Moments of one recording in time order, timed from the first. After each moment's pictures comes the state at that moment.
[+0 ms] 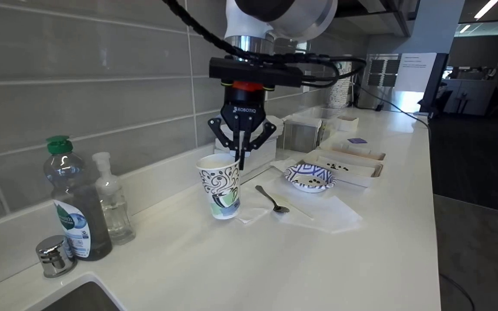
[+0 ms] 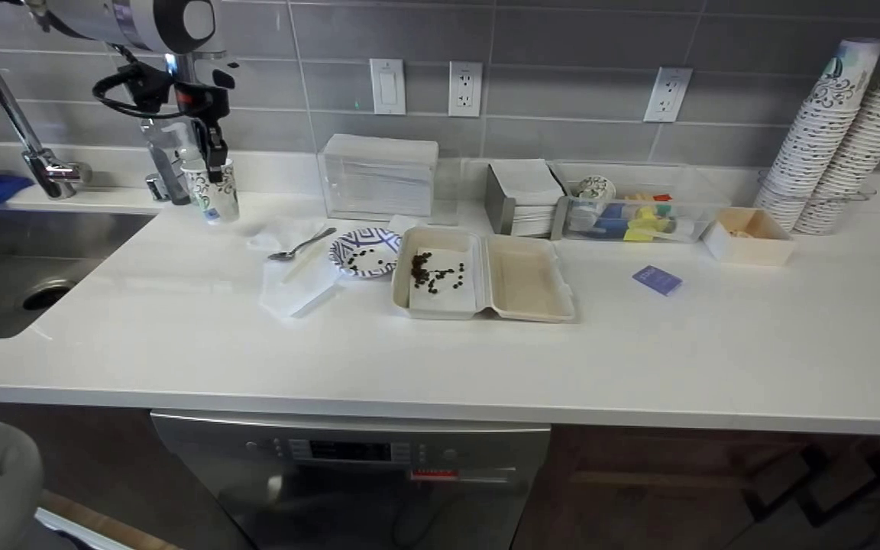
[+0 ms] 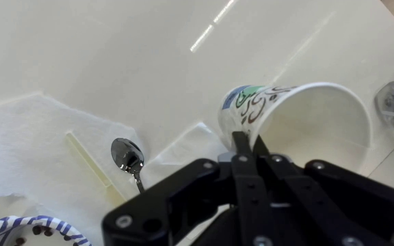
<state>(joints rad) 0.26 0.23 0.11 -1.86 0.15 2.09 0.88</state>
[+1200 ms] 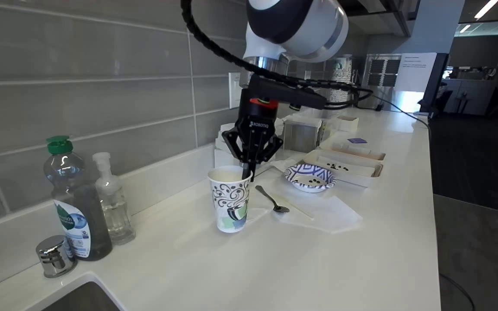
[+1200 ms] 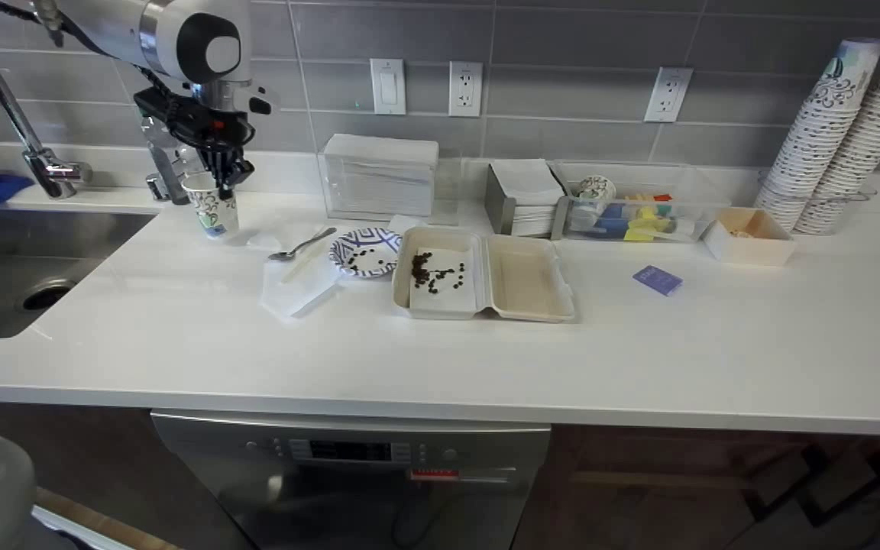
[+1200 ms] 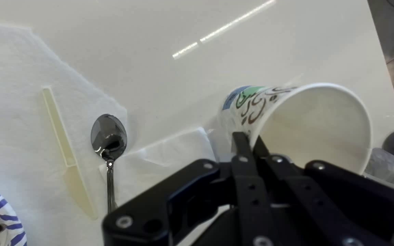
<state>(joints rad) 0.19 0.22 0.13 -1.95 0.27 2.15 0.36</state>
